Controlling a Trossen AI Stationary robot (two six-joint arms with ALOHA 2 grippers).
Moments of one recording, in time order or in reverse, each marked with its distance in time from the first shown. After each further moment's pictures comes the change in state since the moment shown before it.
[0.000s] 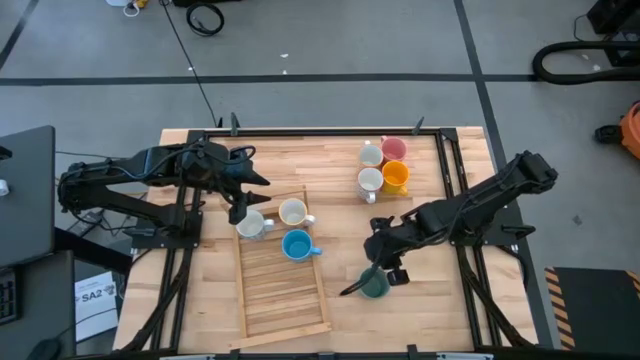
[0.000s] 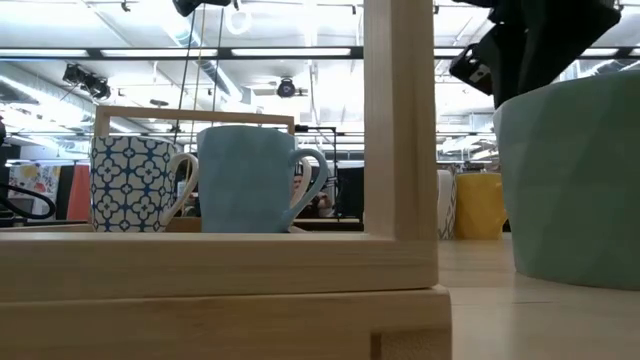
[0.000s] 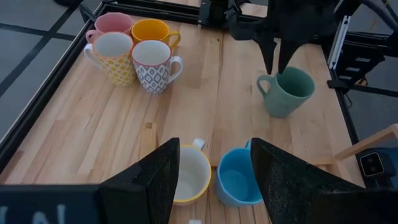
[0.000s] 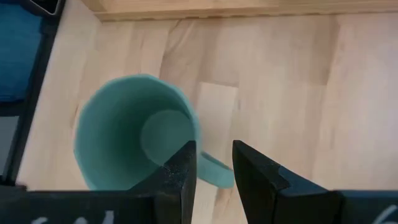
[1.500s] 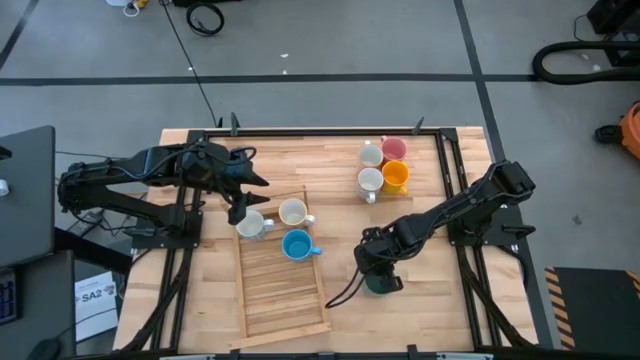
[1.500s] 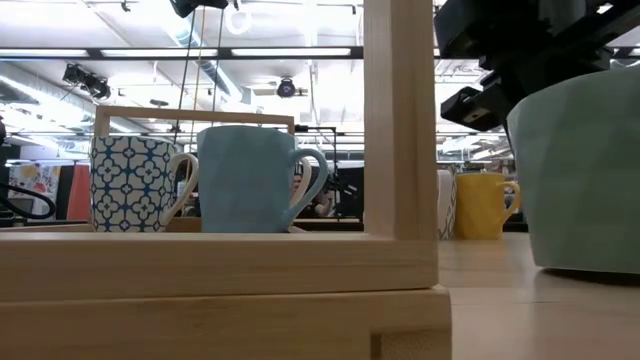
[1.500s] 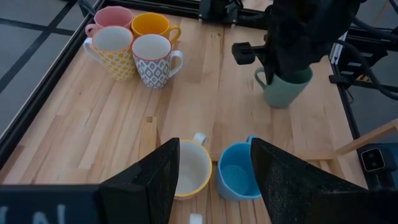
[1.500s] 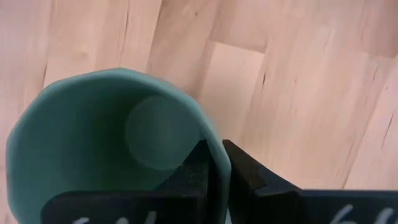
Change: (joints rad) left arm 0.000 0.000 0.000 -0.019 0.000 0.000; right arm -0.003 0.208 0.062 -0.054 -0.056 -0.066
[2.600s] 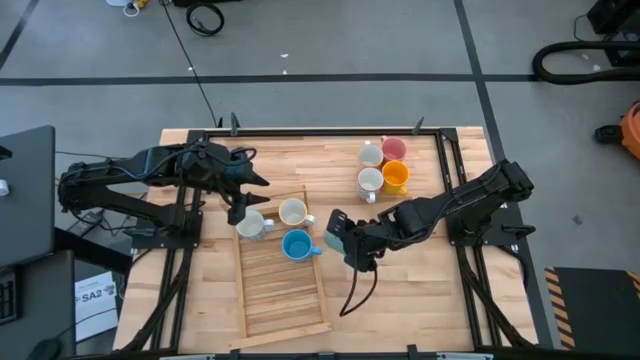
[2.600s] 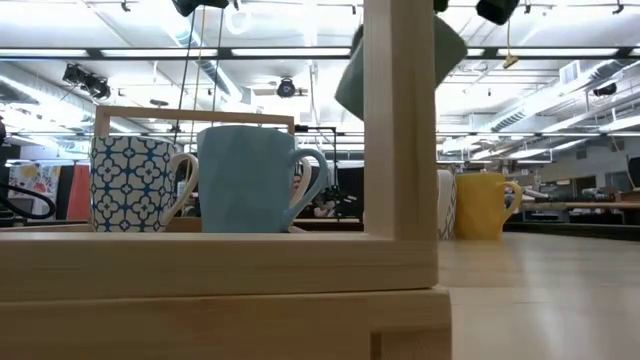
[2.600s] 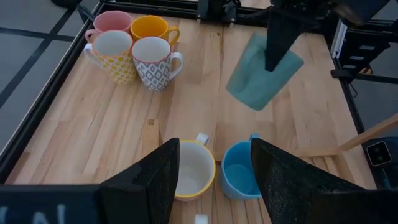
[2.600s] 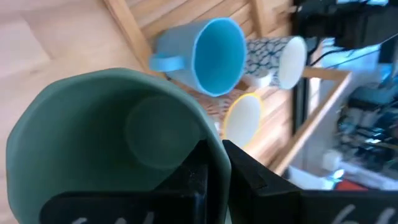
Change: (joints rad) left arm 0.000 0.001 0.000 0.002 0.000 0.043; right arm -0.013 0.008 0.400 -0.089 0.519 -1.173
